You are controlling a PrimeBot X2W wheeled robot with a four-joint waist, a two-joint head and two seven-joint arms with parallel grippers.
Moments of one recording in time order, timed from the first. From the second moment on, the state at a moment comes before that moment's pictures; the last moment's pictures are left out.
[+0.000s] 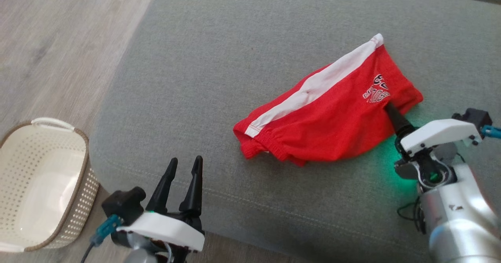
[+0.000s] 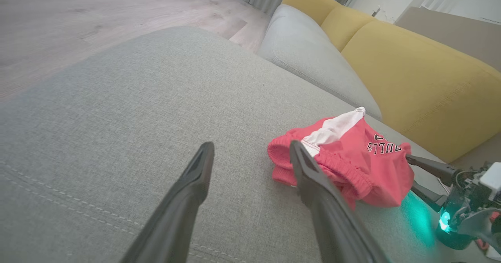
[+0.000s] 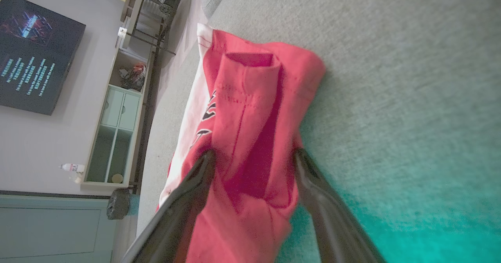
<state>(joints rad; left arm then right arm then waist) 0.00 0.05 -0.34 0.18 -0.52 -0.05 -0.25 -0.53 -0.06 -0.21 0.83 0.84 0.13 0.18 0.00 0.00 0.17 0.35</state>
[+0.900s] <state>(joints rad) -0.03 0.05 -0.37 0.18 -0.54 -0.05 -0.25 -0.71 -0.08 -0.23 0.97 0.94 0.13 0.21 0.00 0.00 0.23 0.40</state>
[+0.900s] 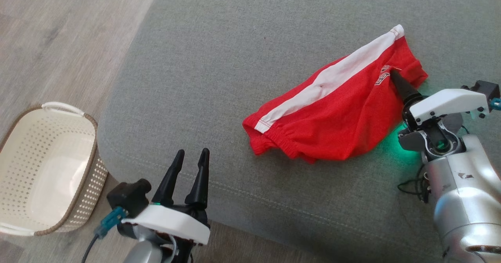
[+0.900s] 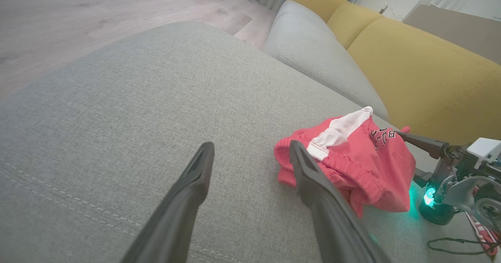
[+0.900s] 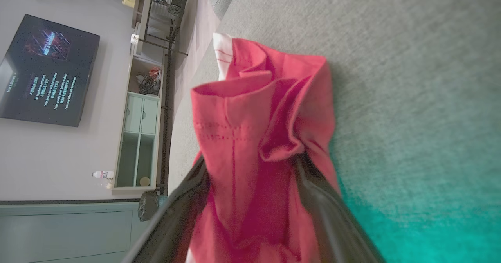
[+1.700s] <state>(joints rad) -0.01 0.05 -0.36 0.18 -0.55 -0.04 -0.25 -0.66 -0.10 -0.24 1.04 0.82 0.13 -0.15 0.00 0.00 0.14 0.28</state>
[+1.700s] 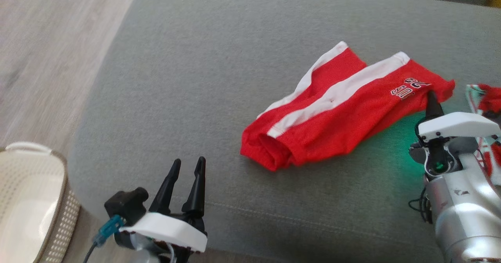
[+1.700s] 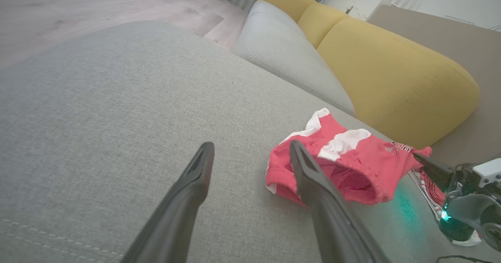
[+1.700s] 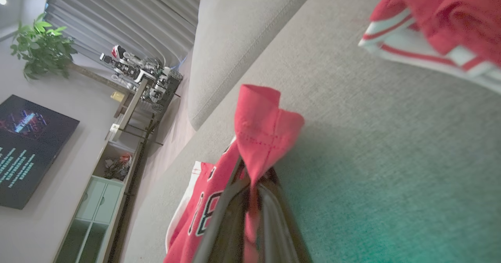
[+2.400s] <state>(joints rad) 0.03 0.05 -0.37 0.16 -0.55 -0.01 -0.25 -0.56 -0.07 -0.15 0.89 0.59 0.13 -0.19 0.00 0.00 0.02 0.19</state>
